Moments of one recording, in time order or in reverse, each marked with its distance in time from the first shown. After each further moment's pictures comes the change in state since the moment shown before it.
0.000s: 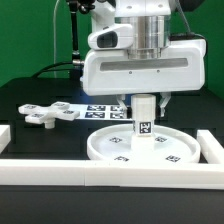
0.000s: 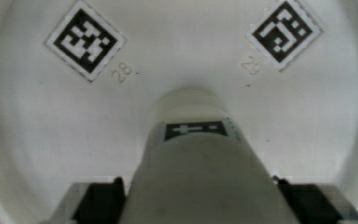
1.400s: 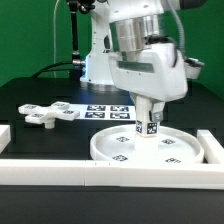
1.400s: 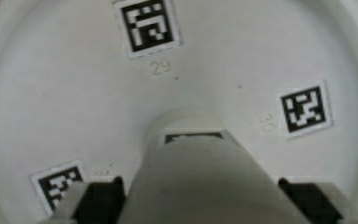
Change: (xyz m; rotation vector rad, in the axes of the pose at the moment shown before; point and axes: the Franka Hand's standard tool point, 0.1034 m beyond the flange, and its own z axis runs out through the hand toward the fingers) arm 0.001 -0.004 0.002 0.161 -0.029 1.290
